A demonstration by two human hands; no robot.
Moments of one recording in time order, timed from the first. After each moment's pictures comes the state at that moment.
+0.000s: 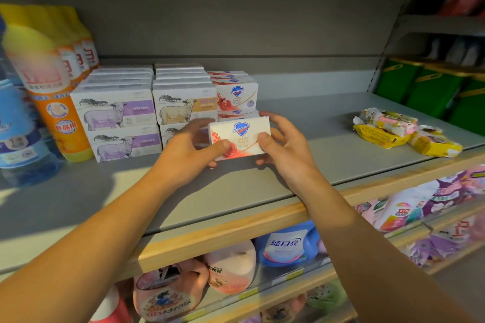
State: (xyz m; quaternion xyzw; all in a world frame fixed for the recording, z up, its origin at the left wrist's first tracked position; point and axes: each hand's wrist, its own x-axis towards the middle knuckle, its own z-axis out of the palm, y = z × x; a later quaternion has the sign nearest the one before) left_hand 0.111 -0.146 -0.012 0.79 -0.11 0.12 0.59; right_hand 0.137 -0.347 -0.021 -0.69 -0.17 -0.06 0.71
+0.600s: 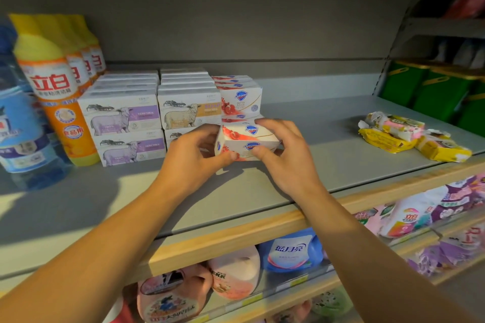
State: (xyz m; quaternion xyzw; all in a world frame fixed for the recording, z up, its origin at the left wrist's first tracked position) left_hand 0.111 -0.147 -0.015 0.83 -0.15 0.23 0.48; right_hand 0.134 -0.344 -0.021 -0.79 -0.22 -0.21 0.54
